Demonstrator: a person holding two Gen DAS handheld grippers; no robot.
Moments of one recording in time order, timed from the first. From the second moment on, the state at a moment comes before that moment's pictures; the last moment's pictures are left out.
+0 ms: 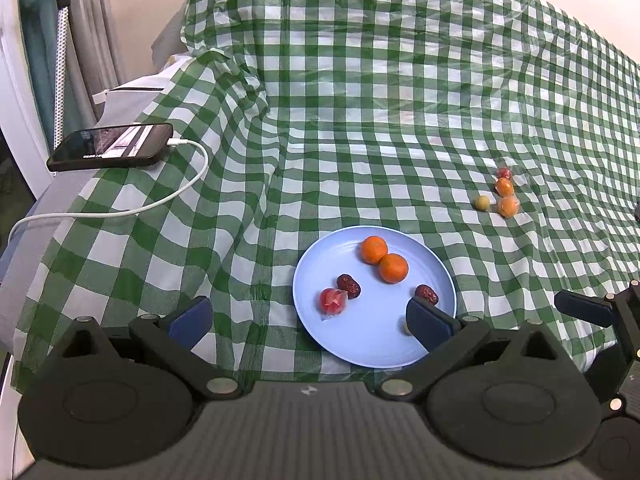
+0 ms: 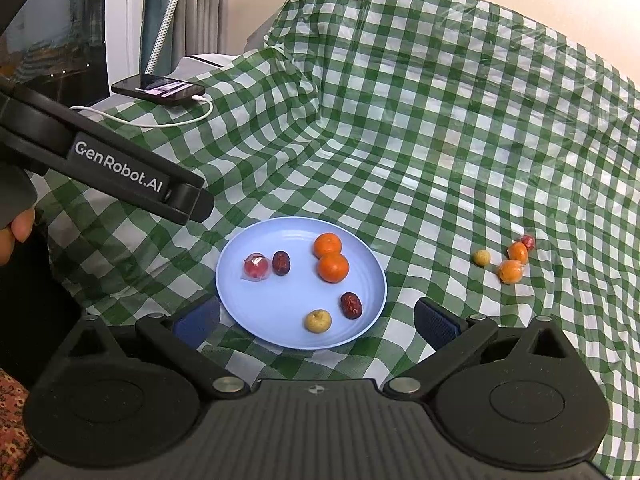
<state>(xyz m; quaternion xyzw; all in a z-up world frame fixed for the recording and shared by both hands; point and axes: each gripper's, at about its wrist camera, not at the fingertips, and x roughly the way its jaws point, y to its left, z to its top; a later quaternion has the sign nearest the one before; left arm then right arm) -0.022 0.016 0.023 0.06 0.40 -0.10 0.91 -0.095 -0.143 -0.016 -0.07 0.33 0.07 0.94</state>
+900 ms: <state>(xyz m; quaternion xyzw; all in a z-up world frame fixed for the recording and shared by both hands) -0.012 0.012 0.010 0.06 0.41 -0.09 0.90 -0.084 -0.151 -0.028 -0.05 0.35 0.06 0.93</state>
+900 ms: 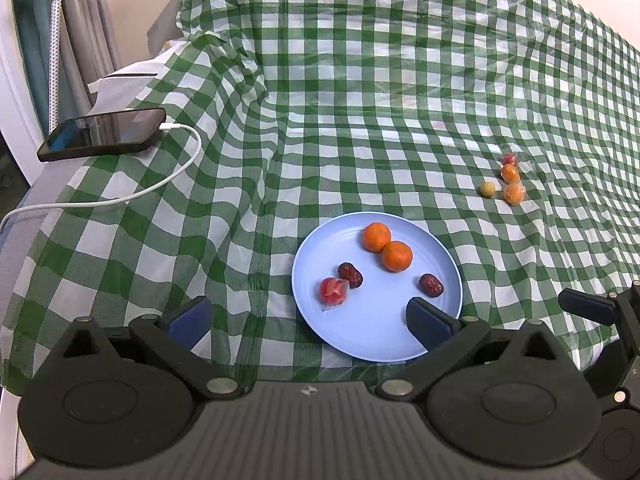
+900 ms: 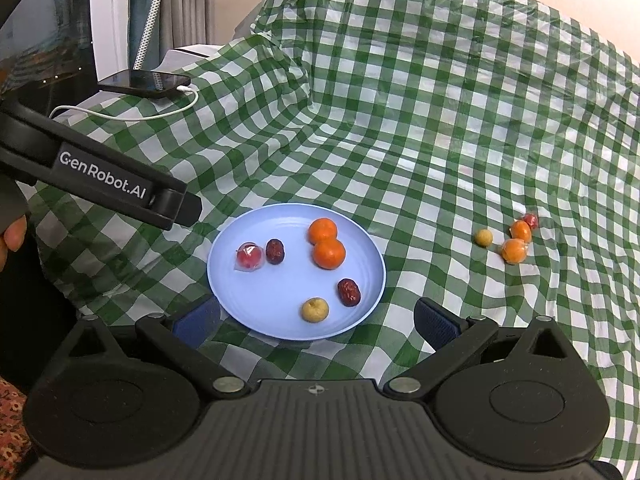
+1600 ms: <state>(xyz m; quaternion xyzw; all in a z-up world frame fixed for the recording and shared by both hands) 0.015 -0.011 -0.001 0.08 0.44 -0.10 0.89 -0.067 -0.180 -0.047 0.00 0.37 0.03 0.93</state>
